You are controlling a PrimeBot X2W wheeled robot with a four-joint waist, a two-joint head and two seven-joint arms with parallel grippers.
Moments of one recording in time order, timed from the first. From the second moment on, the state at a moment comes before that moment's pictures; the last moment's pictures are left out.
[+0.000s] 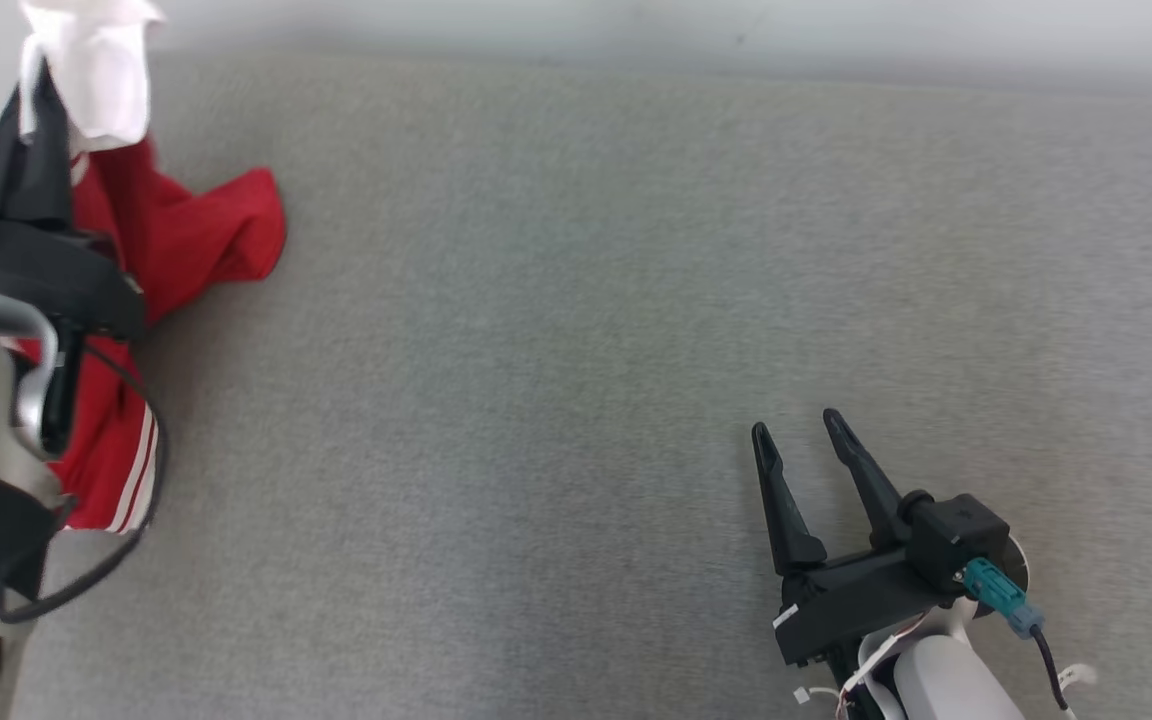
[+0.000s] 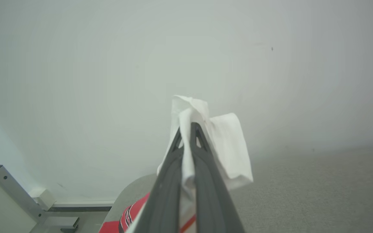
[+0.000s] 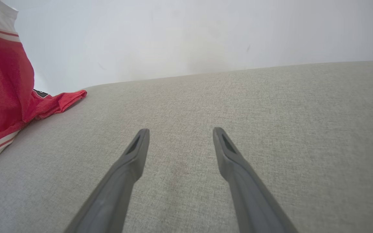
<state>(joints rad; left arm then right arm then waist) -0.93 0.42 -0.26 0.71 -0.42 -0.13 -0.26 -0.27 -0.07 0.17 0.35 0.19 0.13 -0.26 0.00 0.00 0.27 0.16</state>
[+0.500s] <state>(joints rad) -0.84 0.22 -0.40 0.53 -0.51 -0.13 -0.26 -0.21 -0.05 0.11 0.34 0.23 0.13 -0.26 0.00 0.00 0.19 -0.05</state>
